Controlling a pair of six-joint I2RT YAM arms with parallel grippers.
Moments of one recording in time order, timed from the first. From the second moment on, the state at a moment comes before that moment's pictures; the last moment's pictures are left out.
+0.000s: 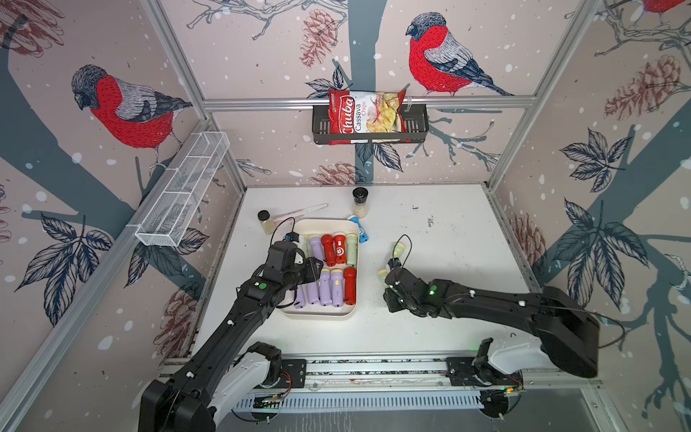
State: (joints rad) left arm -0.33 0.91 0.64 -0.43 0.21 -0.52; right arm 1.04 1.35 0.68 -0.31 0.17 0.64
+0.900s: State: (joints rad) left arm -0.60 0.92 0.41 0.31 0.48 -0.62; right arm 1.01 1.06 0.38 0.40 0.08 0.58
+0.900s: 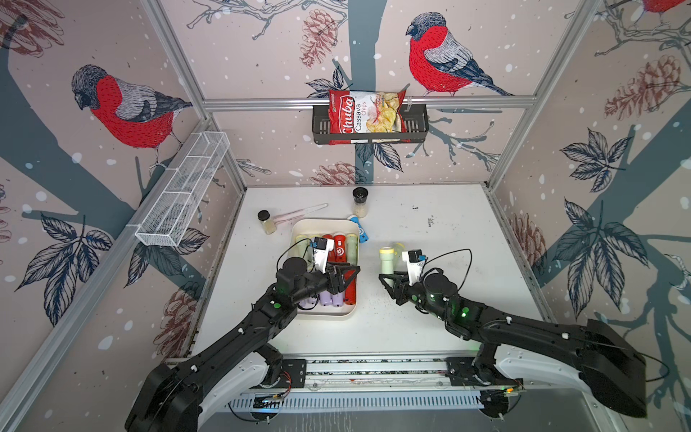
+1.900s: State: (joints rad) left arm -0.79 1.23 0.56 0.47 0.37 -0.66; right arm 1.03 1.11 0.42 0.43 -0.02 0.47
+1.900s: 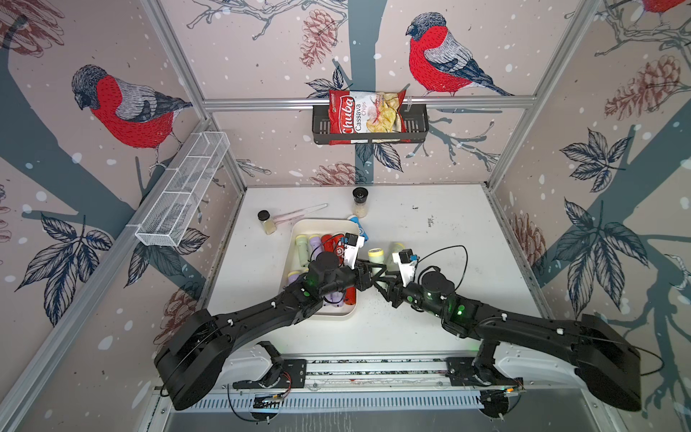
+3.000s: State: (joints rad) left arm -0.62 1.02 0.63 -0.13 0.07 -0.57; right arm 1.03 1.06 0.41 0.43 0.02 0.47
